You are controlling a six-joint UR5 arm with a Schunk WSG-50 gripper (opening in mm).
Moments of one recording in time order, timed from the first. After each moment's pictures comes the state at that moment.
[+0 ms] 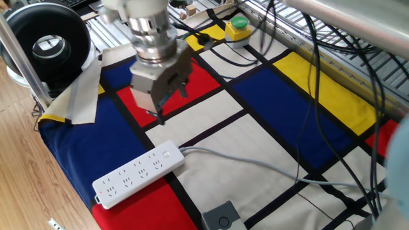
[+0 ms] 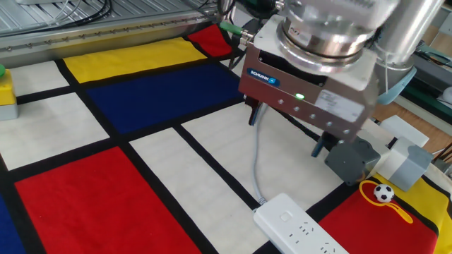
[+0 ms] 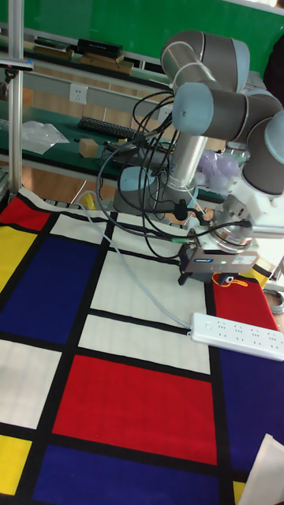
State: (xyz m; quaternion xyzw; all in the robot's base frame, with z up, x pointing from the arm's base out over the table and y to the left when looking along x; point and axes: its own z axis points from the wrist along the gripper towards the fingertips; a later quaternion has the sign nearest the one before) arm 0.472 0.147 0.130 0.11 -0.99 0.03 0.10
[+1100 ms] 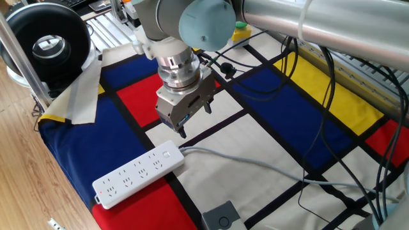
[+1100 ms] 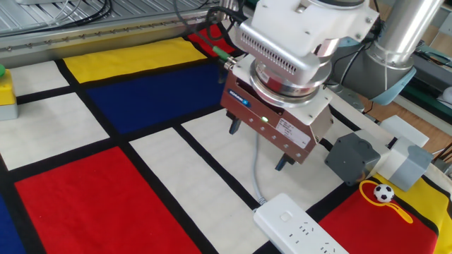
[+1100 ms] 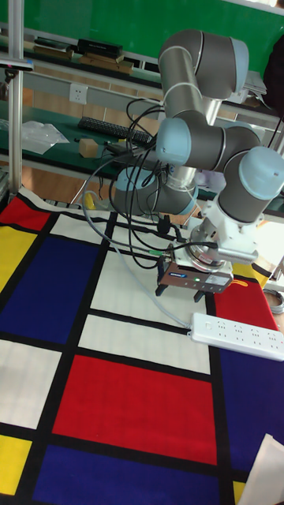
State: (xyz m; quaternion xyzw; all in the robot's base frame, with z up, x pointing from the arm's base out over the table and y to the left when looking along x) arm 0.471 0.114 0.077 0.07 -0.99 0.06 0.10
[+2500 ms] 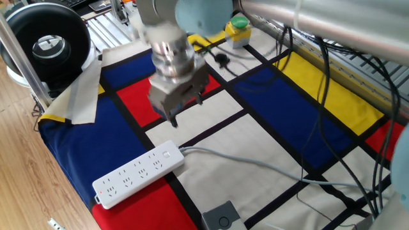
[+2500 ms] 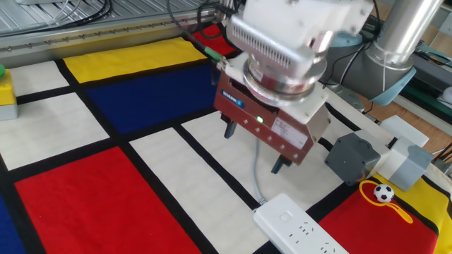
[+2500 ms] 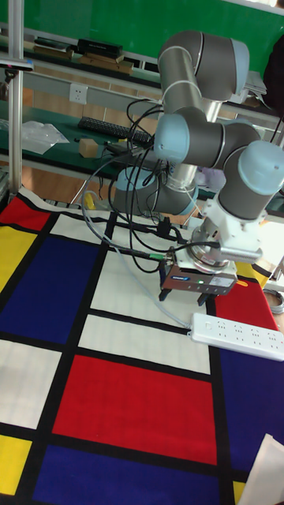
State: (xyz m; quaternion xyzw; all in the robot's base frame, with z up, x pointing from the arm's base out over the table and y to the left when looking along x) arm 0.502 0.124 0.108 0.07 -0.99 0.03 0.08
